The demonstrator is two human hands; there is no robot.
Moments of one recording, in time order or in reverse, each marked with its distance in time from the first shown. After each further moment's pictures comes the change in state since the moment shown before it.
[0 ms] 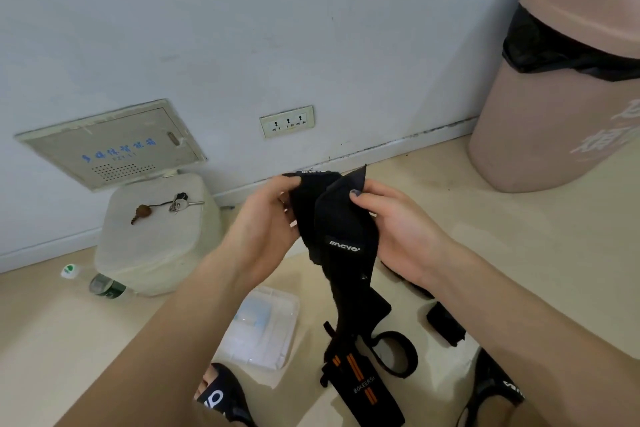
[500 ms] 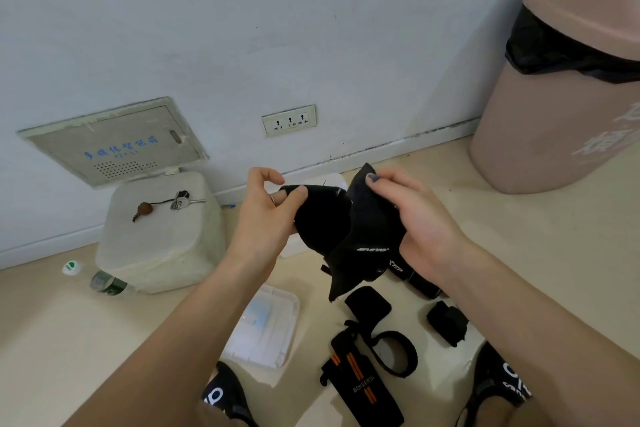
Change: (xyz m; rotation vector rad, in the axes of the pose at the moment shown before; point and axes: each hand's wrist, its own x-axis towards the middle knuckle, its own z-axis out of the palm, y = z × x) left_hand -0.003 -0.008 0.004 0.365 0.185 0.258; right_hand -0.006 -0.012 -0.006 -0.109 0.173 -0.080
